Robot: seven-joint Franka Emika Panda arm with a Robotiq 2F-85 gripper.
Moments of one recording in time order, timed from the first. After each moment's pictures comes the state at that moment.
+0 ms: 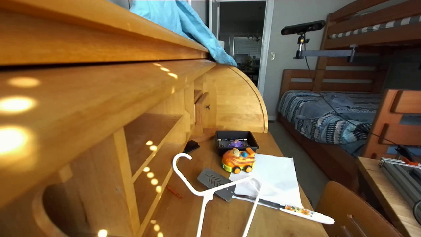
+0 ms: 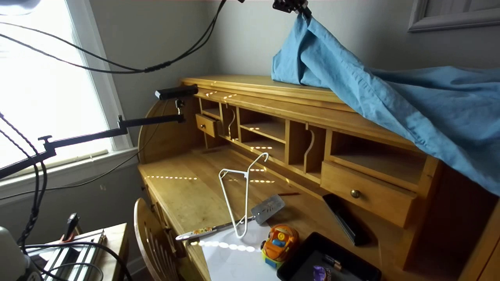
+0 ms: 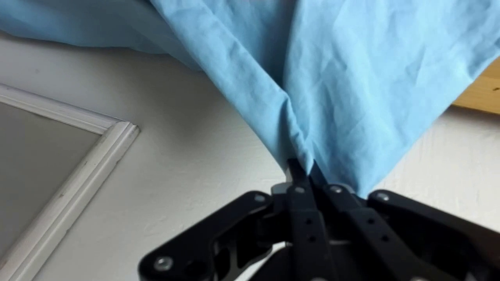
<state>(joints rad) 0.22 0.31 0.16 -1.15 -0.50 2.13 0.12</state>
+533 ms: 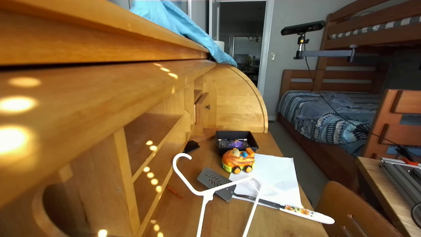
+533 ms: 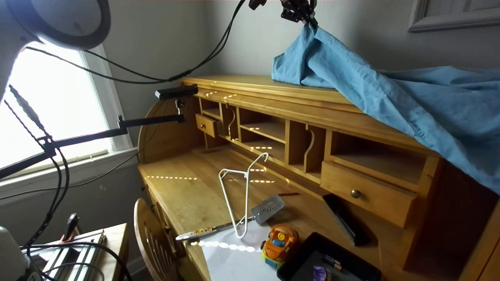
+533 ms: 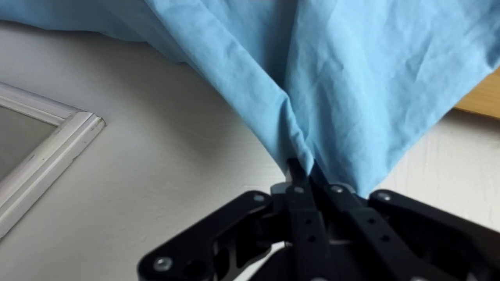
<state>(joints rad) 0.27 0.55 0.16 -0.82 -0.50 1.99 0.03</state>
